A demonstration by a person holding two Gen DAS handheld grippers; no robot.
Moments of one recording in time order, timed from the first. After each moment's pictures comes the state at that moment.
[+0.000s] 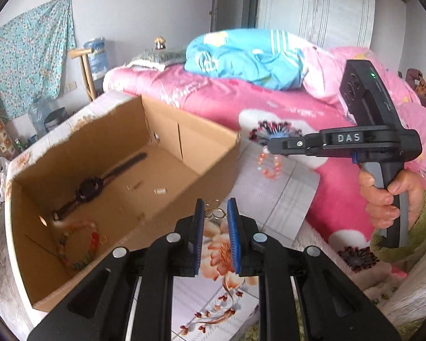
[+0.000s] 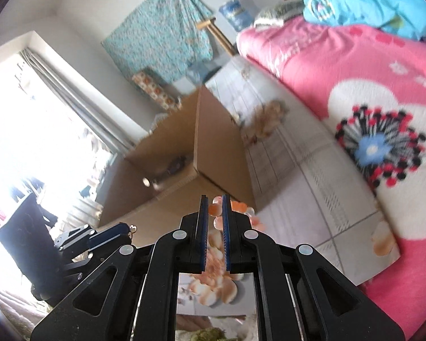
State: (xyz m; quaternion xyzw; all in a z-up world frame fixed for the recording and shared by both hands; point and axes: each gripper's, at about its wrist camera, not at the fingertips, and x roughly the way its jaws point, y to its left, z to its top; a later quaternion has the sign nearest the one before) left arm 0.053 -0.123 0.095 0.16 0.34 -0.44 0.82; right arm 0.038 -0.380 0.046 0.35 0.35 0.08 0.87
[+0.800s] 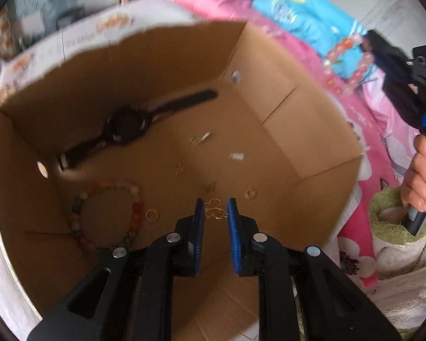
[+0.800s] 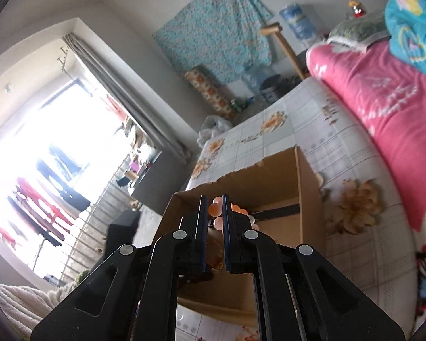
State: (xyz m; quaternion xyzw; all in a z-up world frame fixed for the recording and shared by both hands) left arm 0.207 -0.094 0.042 0.09 0.58 -0.36 0.73; right arm 0.174 -0.354 0.099 0.32 0.32 0.22 0.86
